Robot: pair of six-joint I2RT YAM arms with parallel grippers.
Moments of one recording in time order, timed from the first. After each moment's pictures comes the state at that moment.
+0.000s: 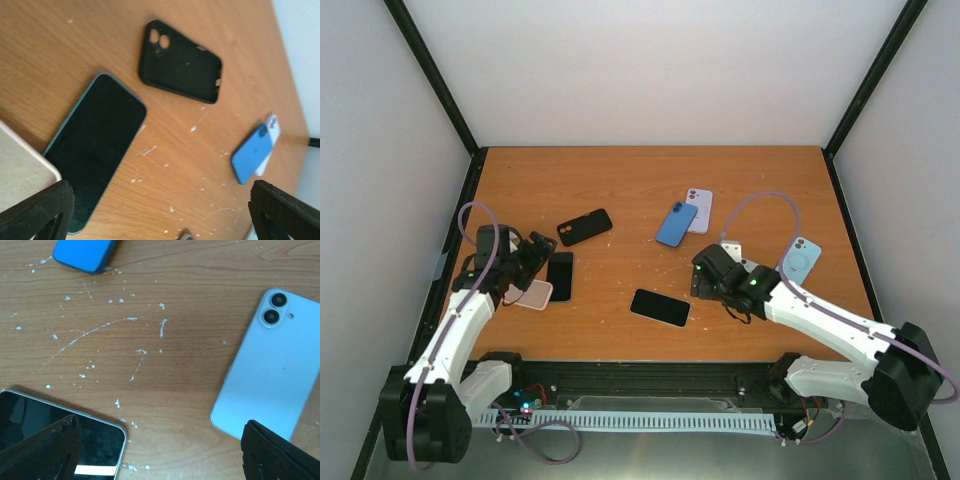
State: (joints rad) left arm -0.01 0.94 0.62 -0.47 0.30 -0.92; right arm 0.79 1.12 0.75 -0.70 0.34 0.80
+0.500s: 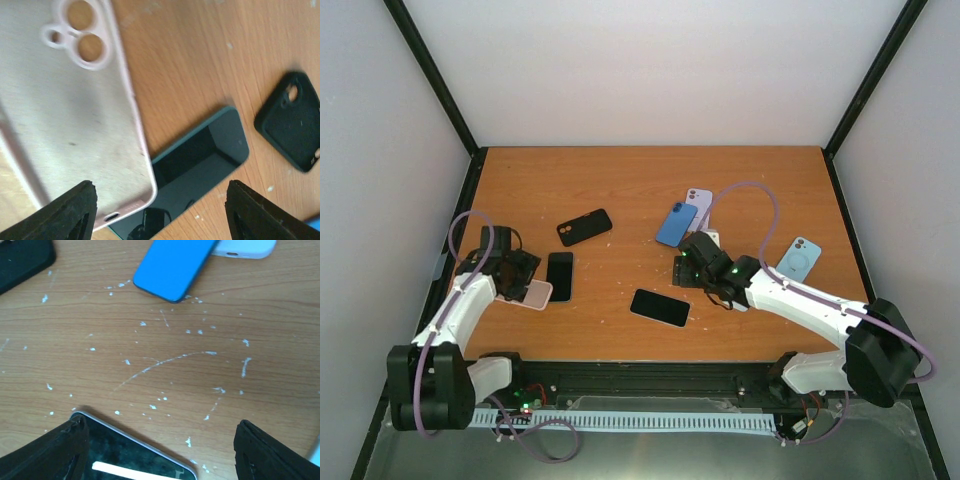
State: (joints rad) left arm 0.06 1.11 0.64 -0.64 0.09 -1.16; right arm 0.79 1.29 0.82 -0.47 0.23 0.71
